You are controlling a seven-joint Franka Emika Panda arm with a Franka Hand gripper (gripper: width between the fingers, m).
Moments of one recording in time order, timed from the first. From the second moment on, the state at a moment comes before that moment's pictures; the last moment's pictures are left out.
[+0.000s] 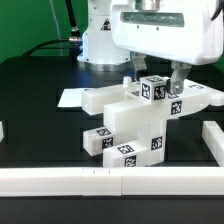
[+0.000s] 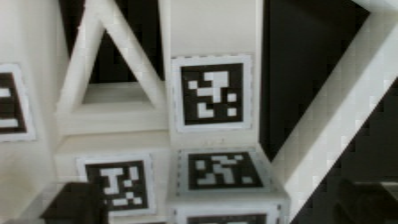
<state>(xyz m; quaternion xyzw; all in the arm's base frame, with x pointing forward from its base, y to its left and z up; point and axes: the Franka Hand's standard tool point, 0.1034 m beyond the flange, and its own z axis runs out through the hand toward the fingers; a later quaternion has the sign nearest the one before) 0.599 0.041 0.117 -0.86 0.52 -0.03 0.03</state>
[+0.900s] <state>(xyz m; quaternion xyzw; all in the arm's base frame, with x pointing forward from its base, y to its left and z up) 0.584 0.075 0.152 -0.92 0.39 -0.06 0.05</state>
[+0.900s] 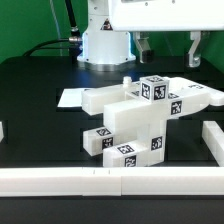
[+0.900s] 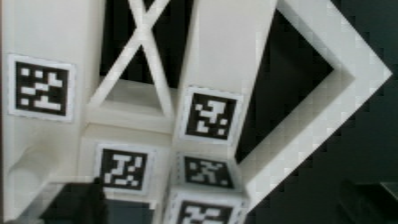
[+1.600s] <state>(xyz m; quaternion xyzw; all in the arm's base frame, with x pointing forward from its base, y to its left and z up) 0.560 0.104 0.150 -0.97 0.22 -0.09 0.05</state>
